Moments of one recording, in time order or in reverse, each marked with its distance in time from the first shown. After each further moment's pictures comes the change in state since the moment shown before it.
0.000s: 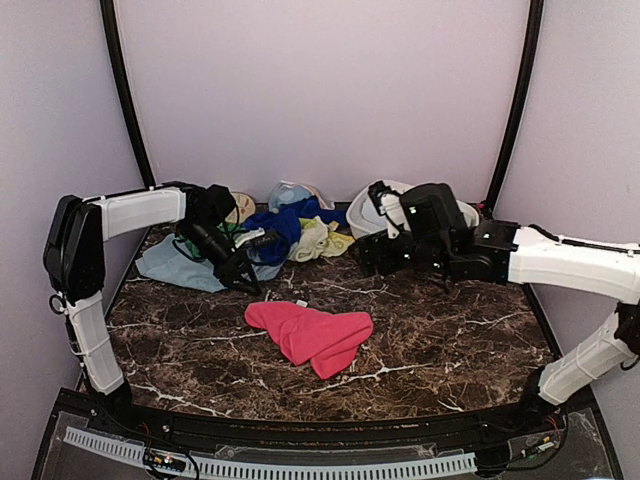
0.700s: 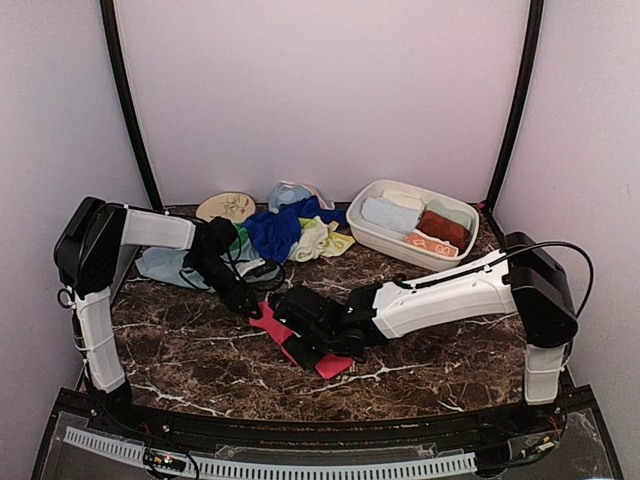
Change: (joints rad) left arm 0.040 0.073 -0.284 0.329 -0.099 -0.142; right arm 0.356 0.641 0.284 -0.126 0.031 0.035
